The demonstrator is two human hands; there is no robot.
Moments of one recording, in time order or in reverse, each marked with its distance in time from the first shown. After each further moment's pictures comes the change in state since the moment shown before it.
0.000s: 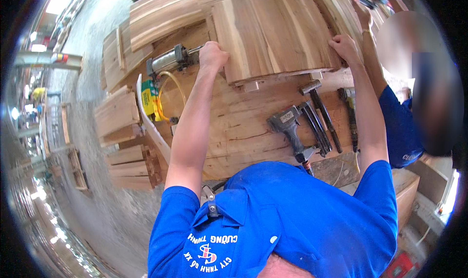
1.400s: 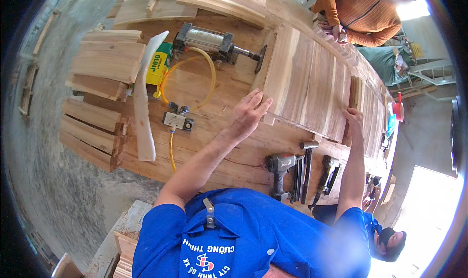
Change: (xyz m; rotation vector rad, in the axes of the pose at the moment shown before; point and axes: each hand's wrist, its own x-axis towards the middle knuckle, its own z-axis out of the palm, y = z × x) left_hand -0.122 -0.053 0.083 -0.272 0.597 0.471; right_hand 0.013 -0.076 -0.016 0.639 -0.090 0.283
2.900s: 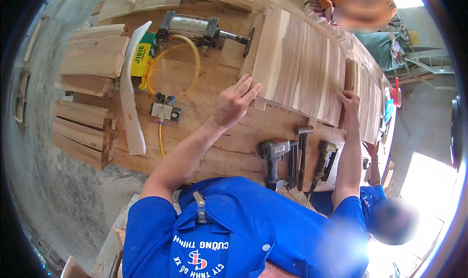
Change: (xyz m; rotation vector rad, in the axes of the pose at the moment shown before) left_hand 0.001 0.002 -0.002 0.006 0.067 0.058; right_hand 0.061 0.074 -0.029 -0.316 0.067 -0.132
